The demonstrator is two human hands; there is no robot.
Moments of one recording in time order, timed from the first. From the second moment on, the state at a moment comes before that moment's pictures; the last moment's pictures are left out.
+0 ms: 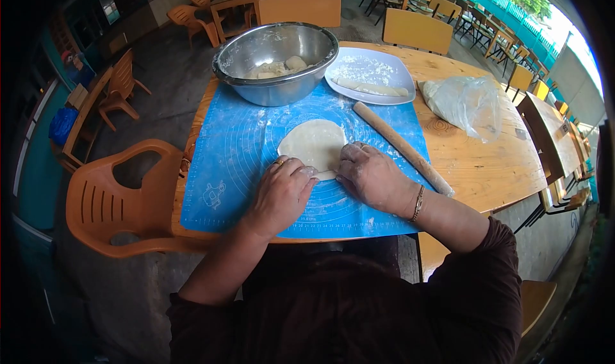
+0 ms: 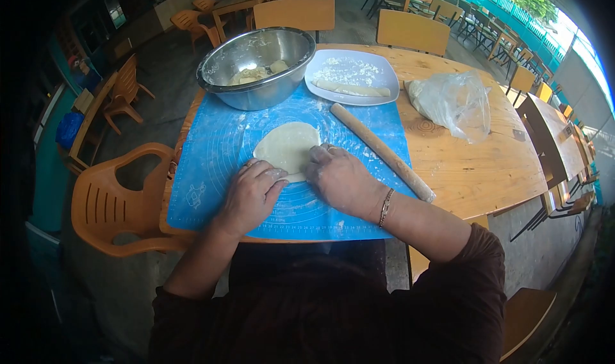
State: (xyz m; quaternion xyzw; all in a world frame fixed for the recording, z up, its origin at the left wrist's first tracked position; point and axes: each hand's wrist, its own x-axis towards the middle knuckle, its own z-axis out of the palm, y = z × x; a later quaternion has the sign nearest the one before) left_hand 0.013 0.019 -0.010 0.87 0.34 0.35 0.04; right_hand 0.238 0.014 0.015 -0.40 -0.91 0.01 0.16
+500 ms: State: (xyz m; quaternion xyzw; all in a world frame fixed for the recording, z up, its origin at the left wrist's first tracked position) left_hand 0.012 0.021 -0.002 0.88 0.32 0.34 0.05; right_hand 0.236 0.032 0.012 -0.36 -0.90 0.10 0.22
